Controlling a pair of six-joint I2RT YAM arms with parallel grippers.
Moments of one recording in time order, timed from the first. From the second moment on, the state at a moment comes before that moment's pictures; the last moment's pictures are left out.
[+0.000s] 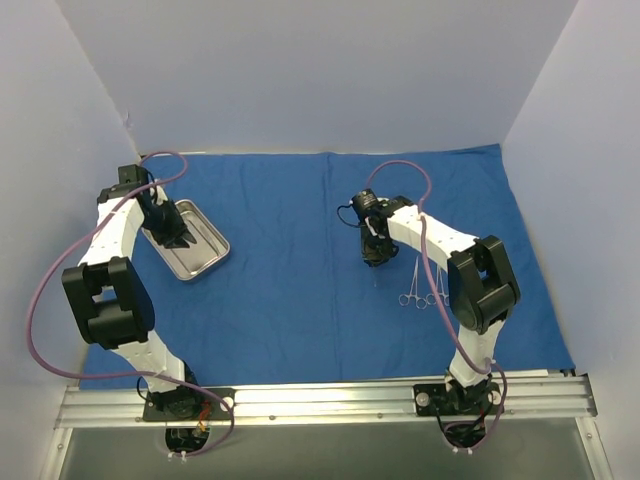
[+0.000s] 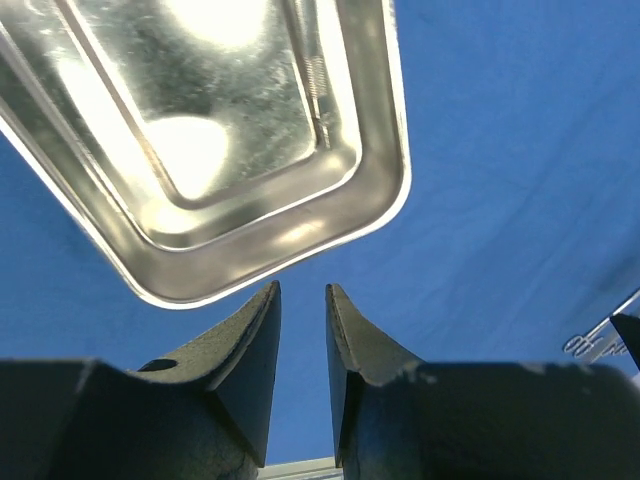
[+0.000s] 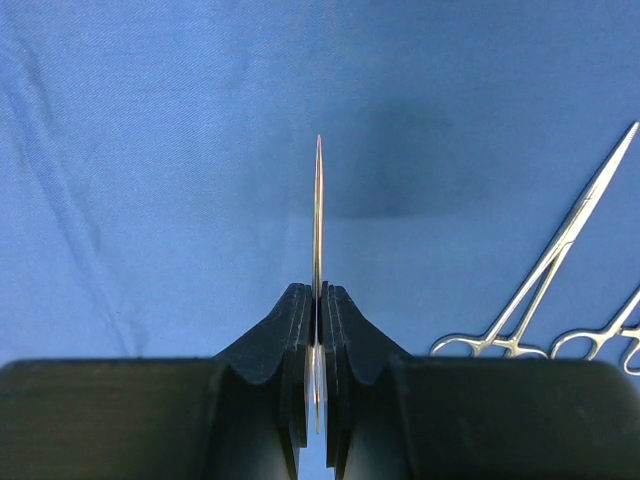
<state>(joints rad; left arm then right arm) 0.20 1.73 1.44 -0.92 0.28 -0.35 0.52 1.85 1.35 -0.81 0.18 0.50</state>
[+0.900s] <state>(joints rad) 0.22 1.78 1.45 -0.93 0.25 -0.36 0.46 1.88 1.27 -0.76 0.08 0.48</state>
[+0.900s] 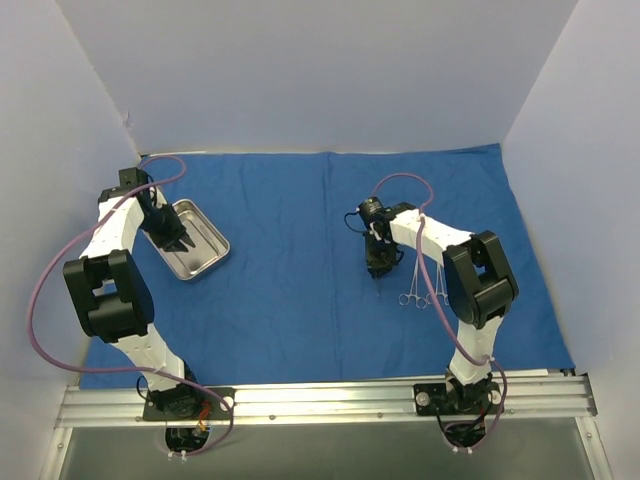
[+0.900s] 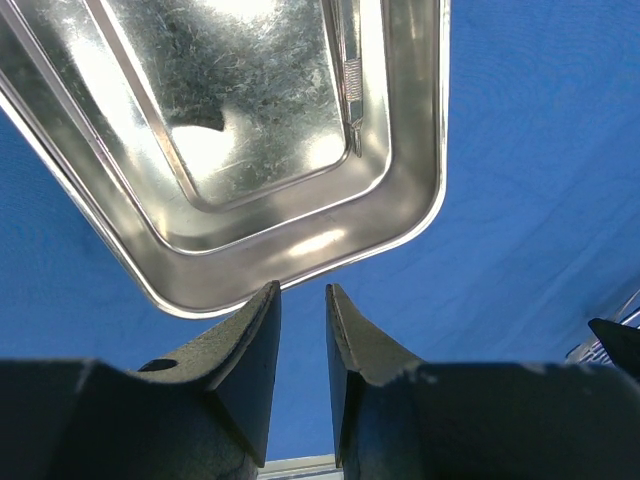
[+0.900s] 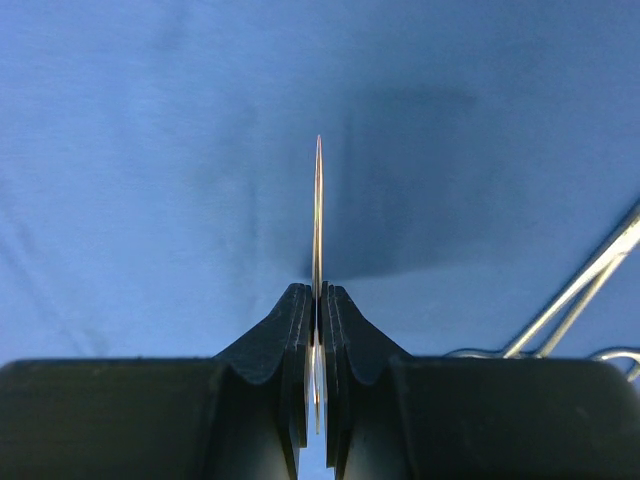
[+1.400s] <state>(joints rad) 0.22 1.80 1.46 -0.93 0.26 -0.38 0.44 1.87 1.20 -0.74 0.11 0.47</state>
